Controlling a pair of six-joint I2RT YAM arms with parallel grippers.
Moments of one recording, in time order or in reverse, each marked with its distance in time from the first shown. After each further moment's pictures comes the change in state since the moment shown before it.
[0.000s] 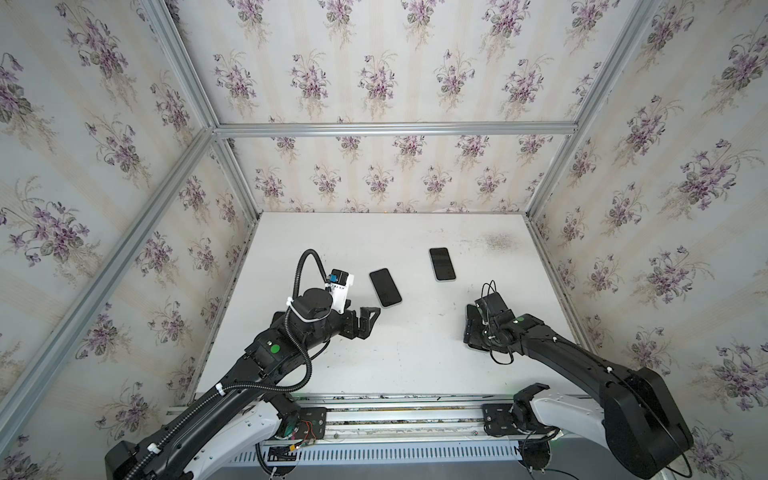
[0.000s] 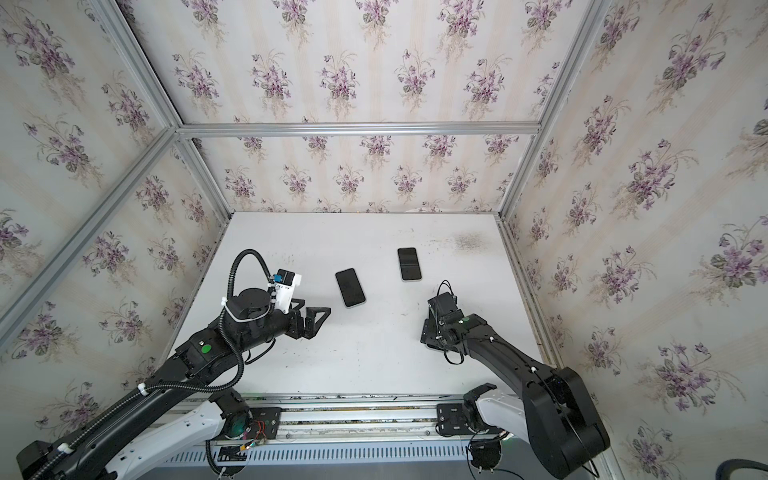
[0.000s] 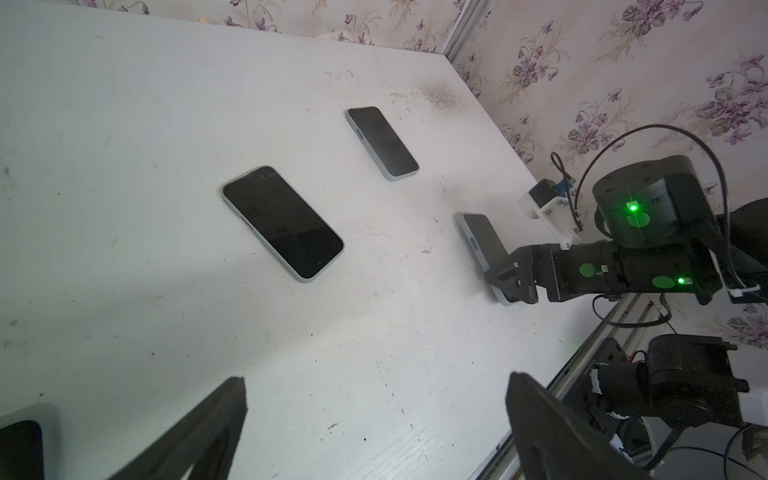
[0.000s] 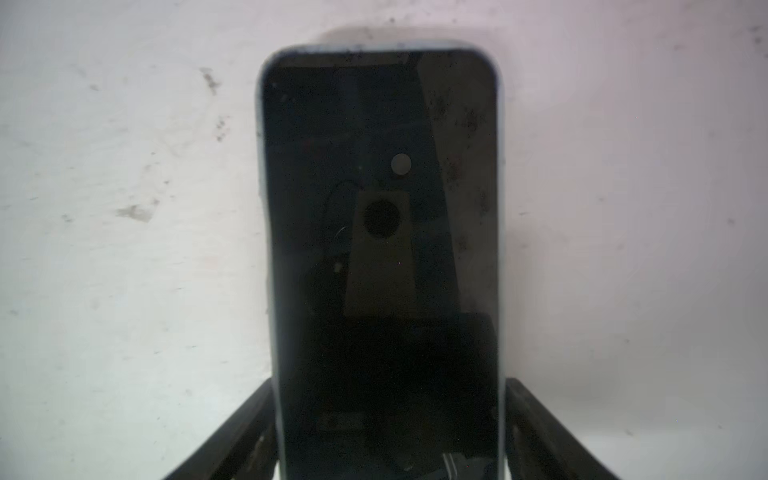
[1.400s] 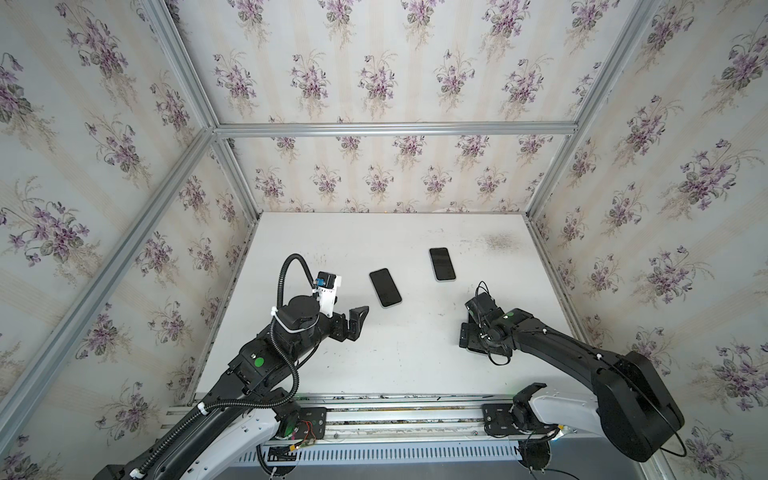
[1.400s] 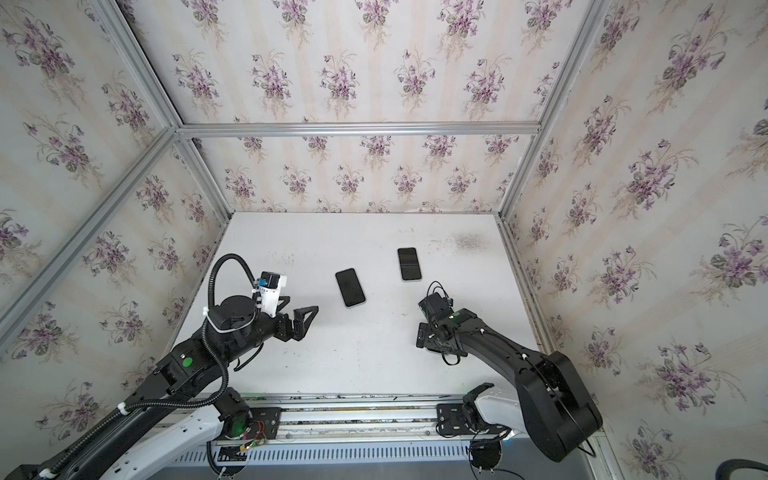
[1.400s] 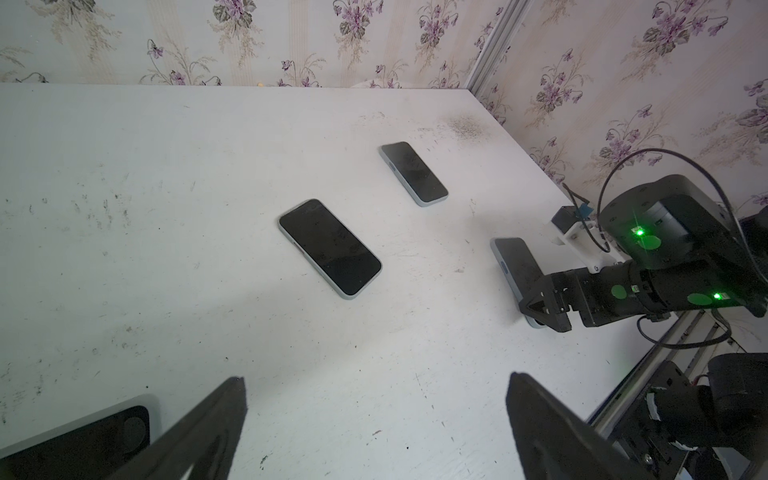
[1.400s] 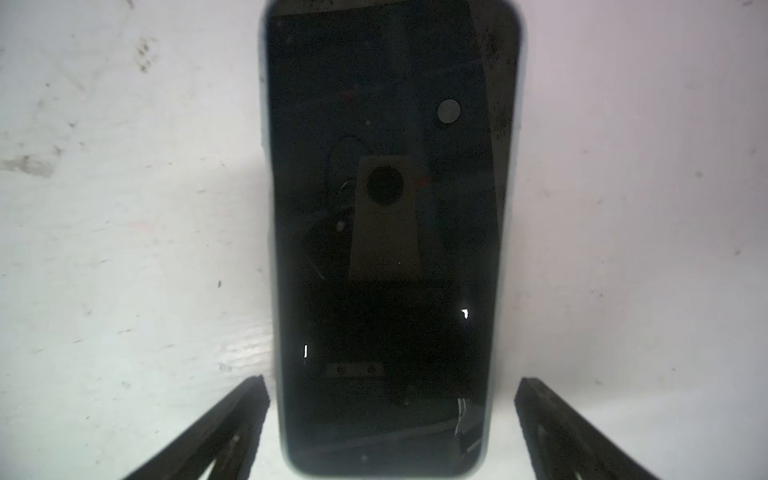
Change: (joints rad) left arm 0.005 -0.140 -0.011 -0.071 -0.135 0.090; right arm 0.063 0.113 0.064 -0.127 0.086 0.065
